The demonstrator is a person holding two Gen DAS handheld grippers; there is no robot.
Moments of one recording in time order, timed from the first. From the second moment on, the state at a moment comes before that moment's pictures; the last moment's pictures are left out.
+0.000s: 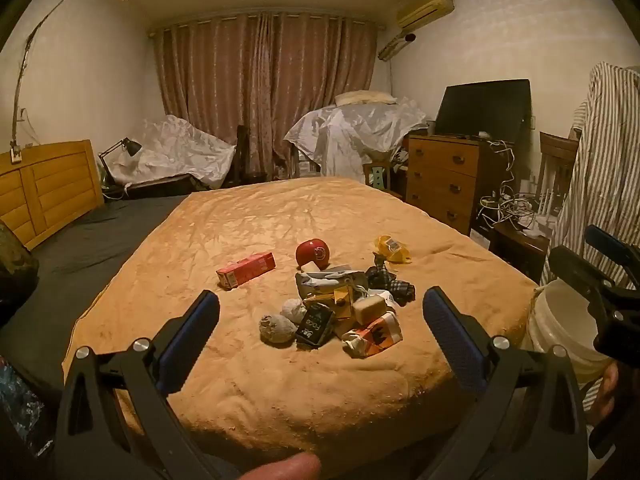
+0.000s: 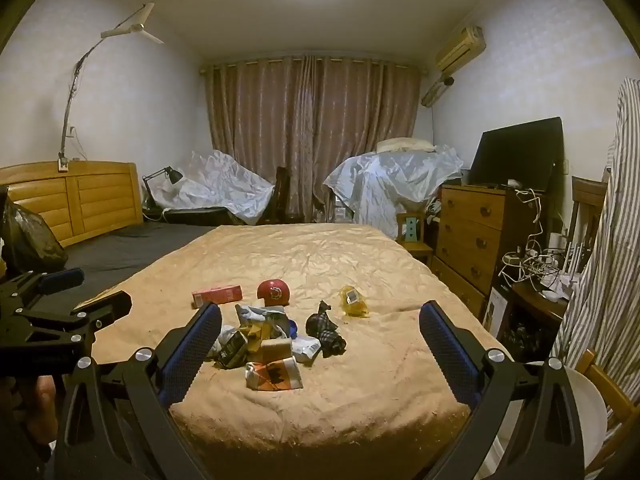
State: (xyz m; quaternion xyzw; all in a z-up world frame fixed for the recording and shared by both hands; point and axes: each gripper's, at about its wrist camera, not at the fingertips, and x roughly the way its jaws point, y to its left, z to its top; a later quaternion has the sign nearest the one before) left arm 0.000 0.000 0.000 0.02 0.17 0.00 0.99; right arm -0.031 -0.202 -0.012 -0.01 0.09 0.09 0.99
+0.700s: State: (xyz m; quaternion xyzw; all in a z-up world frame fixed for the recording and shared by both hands) left arm 0.003 0.004 -0.002 0.01 0.18 0.00 0.98; right arm -0.032 -0.202 -0.012 -0.02 0.10 0.09 0.99
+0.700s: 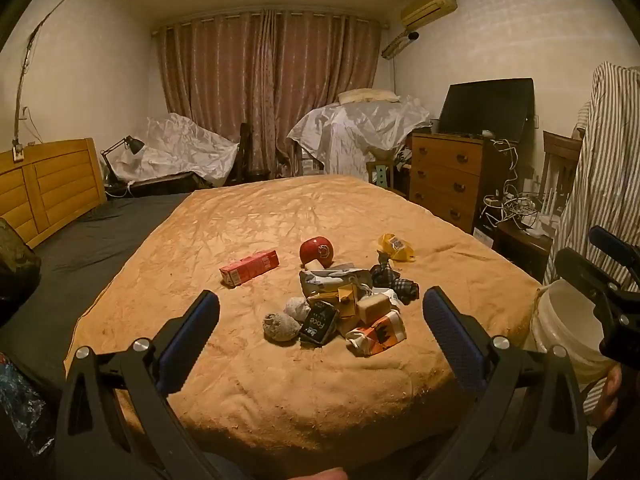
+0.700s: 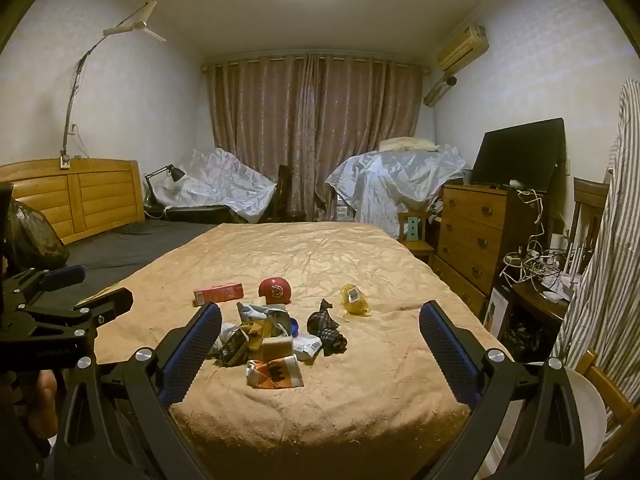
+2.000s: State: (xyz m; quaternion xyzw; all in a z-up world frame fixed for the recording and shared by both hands) left arm 0.007 0.010 -0.009 0.01 0.19 0.00 0.98; right arm -0.031 -0.198 -0.014 -0.02 0.10 0.09 0.99
